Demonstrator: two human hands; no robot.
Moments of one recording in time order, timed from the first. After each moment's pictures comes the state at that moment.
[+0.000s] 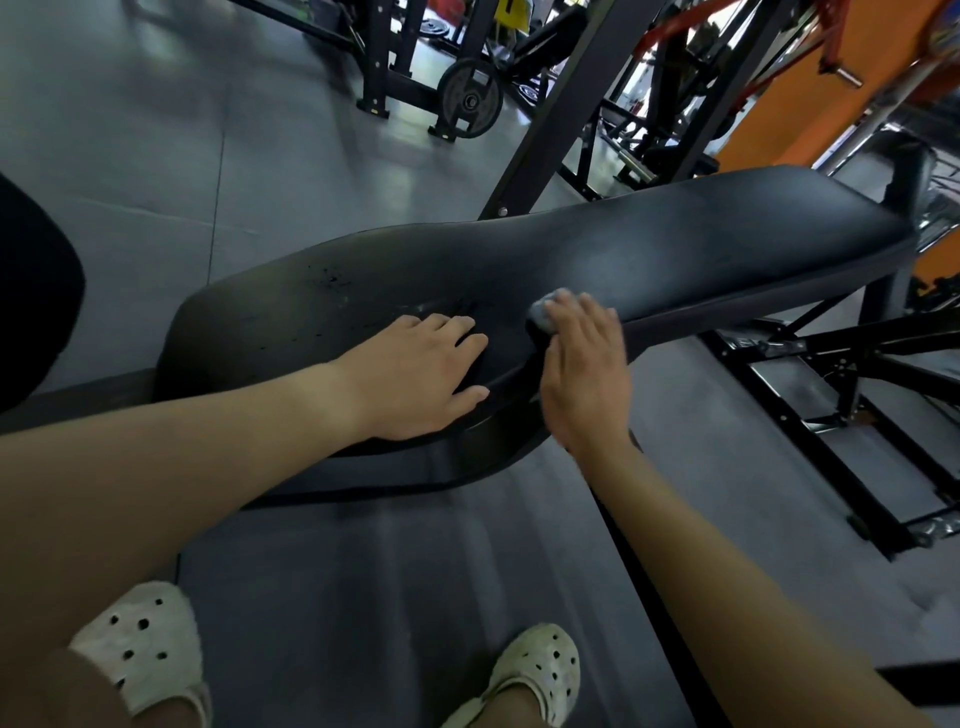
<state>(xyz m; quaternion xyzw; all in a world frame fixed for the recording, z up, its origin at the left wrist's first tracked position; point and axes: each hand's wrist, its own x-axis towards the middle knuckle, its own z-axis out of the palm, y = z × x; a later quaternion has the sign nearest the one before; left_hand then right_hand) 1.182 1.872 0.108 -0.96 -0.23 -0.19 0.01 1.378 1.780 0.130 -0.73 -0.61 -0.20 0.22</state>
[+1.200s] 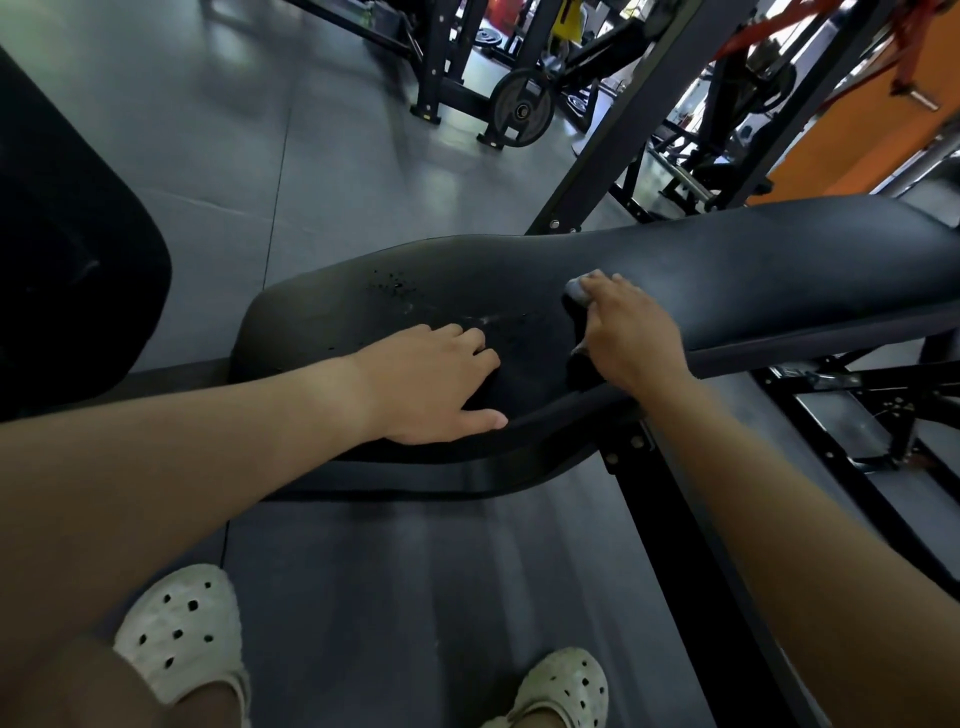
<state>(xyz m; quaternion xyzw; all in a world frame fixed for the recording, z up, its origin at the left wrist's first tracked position) 1.140 1.895 0.099 -0.96 -0.23 -0.15 0.01 1.379 1.856 0.174 -0.78 -0.62 -0.12 0.06</state>
